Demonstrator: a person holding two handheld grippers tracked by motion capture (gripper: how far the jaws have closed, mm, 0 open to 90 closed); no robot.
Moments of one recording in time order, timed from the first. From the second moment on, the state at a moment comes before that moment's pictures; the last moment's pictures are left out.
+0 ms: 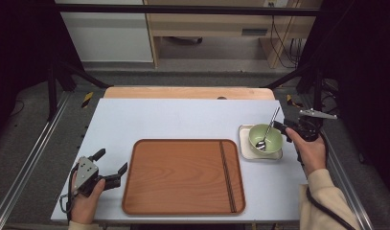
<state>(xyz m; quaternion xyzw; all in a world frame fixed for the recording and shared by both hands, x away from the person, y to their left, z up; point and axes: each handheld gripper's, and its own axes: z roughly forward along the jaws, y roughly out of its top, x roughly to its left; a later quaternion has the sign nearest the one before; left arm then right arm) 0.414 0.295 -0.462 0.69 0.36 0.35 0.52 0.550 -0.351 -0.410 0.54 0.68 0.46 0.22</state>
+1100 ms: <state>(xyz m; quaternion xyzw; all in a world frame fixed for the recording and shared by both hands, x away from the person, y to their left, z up) 0.415 0.294 -0.468 0.70 0.36 0.35 0.51 0.581 -0.340 -0.392 0.50 0.67 0.51 0.20</state>
